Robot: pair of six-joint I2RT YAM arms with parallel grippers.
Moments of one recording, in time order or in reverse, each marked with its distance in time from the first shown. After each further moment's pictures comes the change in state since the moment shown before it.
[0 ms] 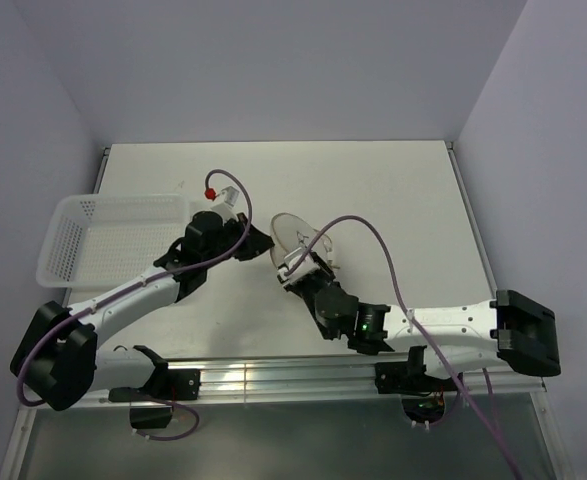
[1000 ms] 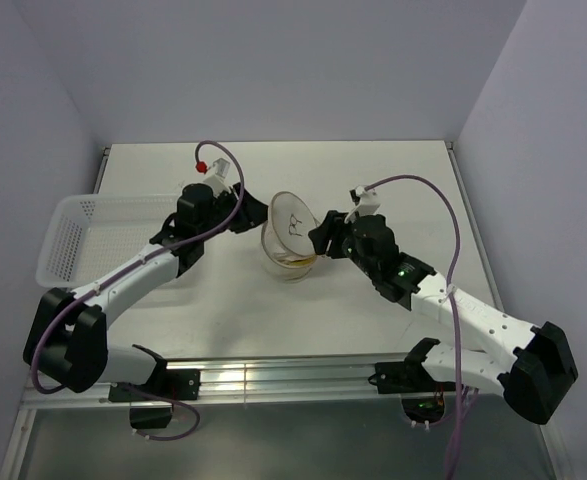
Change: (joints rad) left arm 0.121 0.080 0.143 -0.008 0.090 0.014; right arm -0.576 -0.135 0.159 -0.602 -0.717 0.849
